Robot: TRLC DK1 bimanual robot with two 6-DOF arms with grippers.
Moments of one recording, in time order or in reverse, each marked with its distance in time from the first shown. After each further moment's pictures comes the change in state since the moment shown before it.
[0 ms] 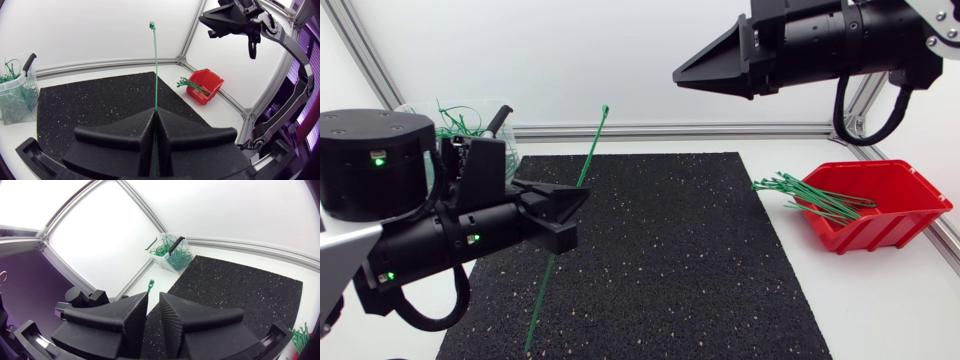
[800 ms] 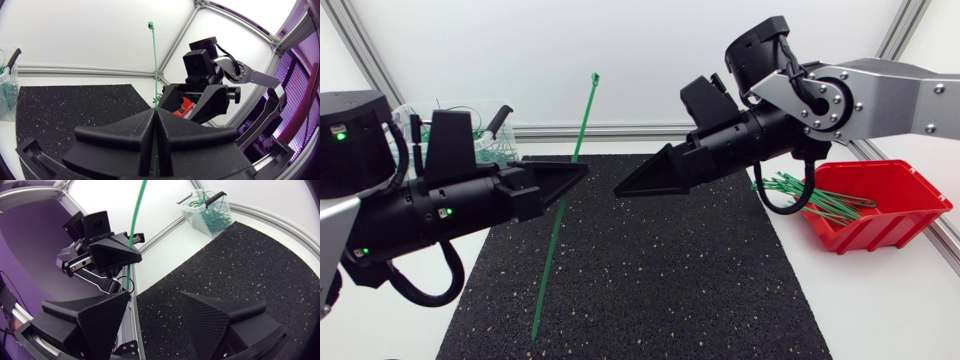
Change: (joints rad) left arm 0.144 0.001 -0.013 0.163 0.294 -0.130; right arm 0.171 0.152 -0.160 0.001 -0.158 -0.341
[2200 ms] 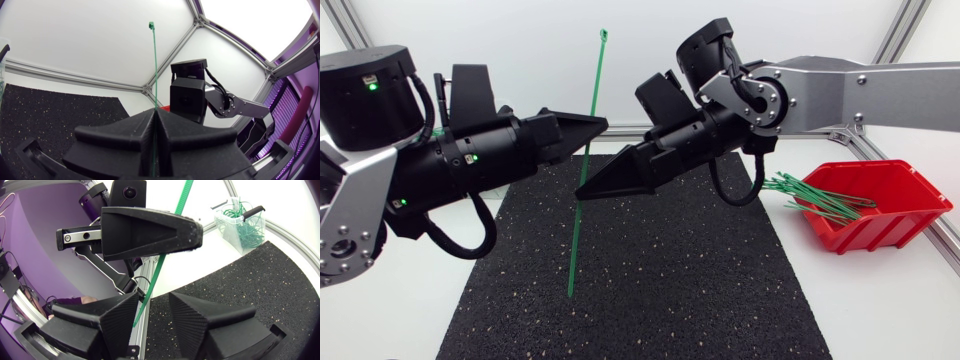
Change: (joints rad) left arm 0.017 0.174 0.111 0.199 0.041 -0.185; right arm 0.091 0.143 0.122 0.041 -0.138 -0.104
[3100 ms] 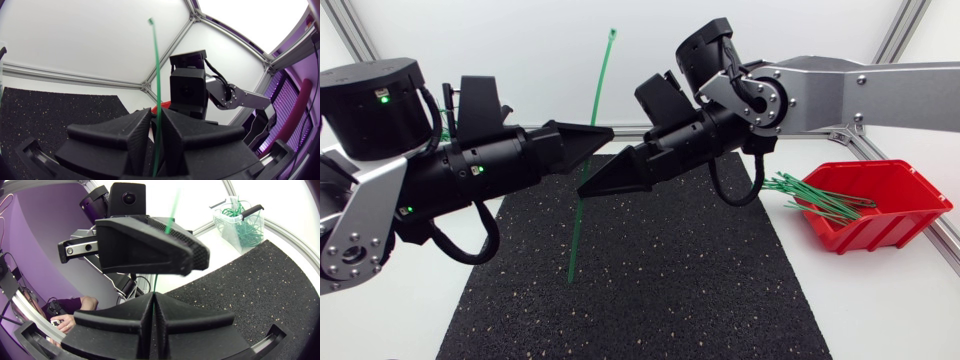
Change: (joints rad) left arm 0.003 0.013 -0.027 0.024 0.041 0.050; right arm 0.003 0.000 0.000 -0.002 0.019 0.006
